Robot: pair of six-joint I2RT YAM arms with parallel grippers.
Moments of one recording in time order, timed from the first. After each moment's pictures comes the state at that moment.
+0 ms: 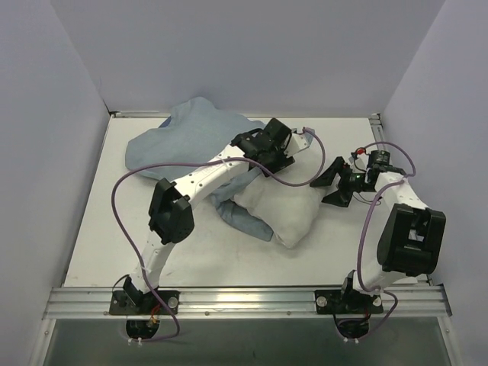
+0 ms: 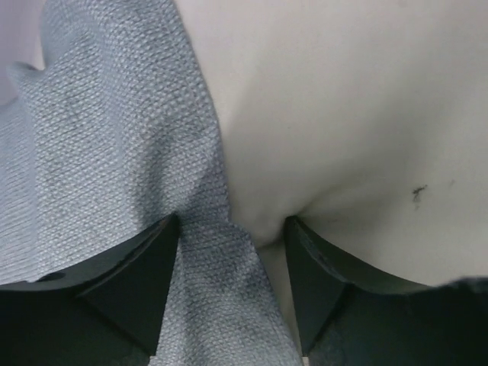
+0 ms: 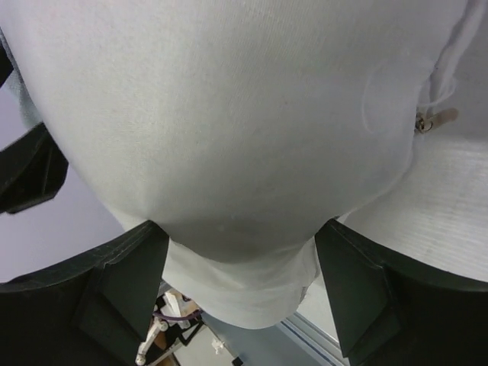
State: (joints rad) left arm -0.84 2.19 2.15 -0.80 -0.17 0.39; right arm -0.22 1.55 0.97 -0.61 -0.83 0.39
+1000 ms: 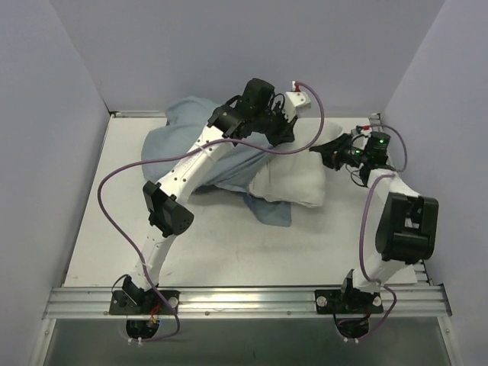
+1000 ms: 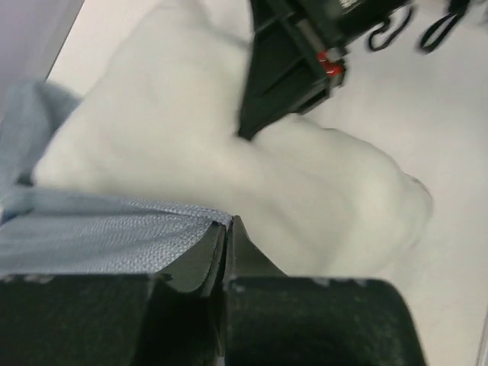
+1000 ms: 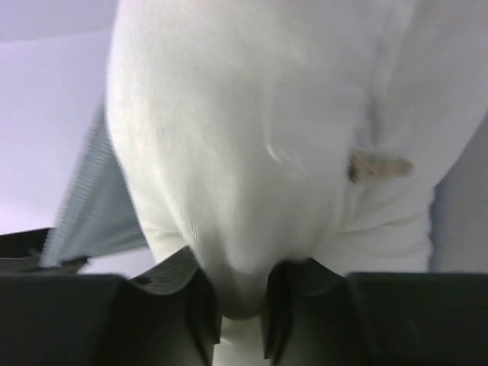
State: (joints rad) left arm -0.74 2.26 2.59 -0.94 0.37 0.29; right arm -0.13 1.71 0.96 0.16 -0.96 1.01
